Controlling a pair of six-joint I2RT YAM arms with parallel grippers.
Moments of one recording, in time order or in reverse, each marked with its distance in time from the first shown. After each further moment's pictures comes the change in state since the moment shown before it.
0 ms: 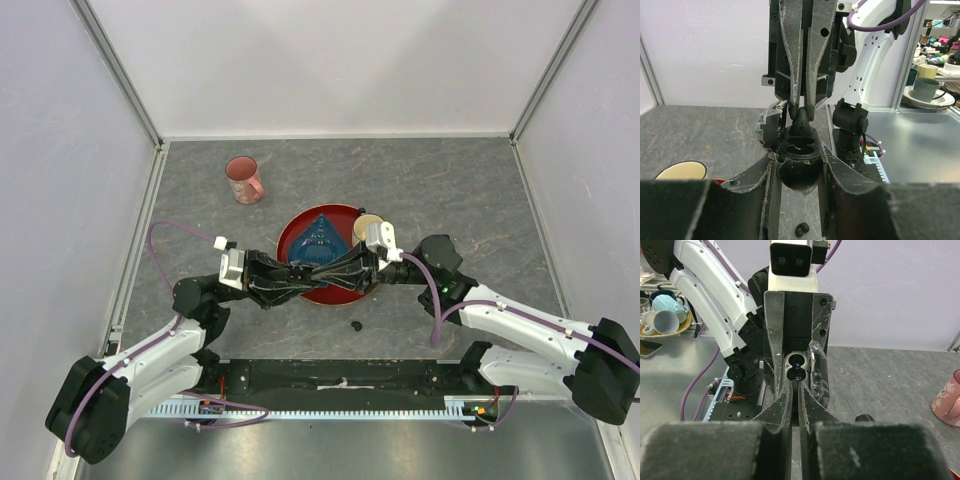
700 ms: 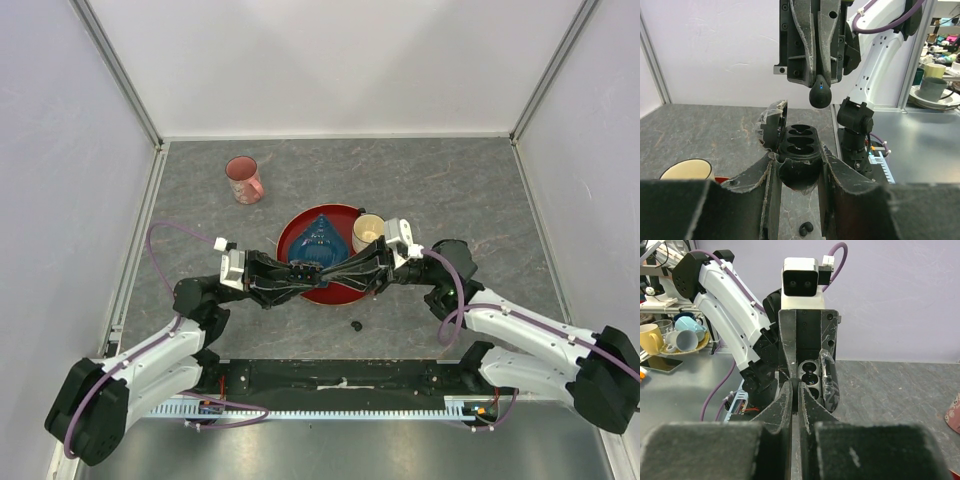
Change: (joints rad) left arm -0.001 -0.014 -0.008 -0.034 -0.028 0.040; right arm -0.059 -0.051 -0.069 0.158 -0.063 0.158
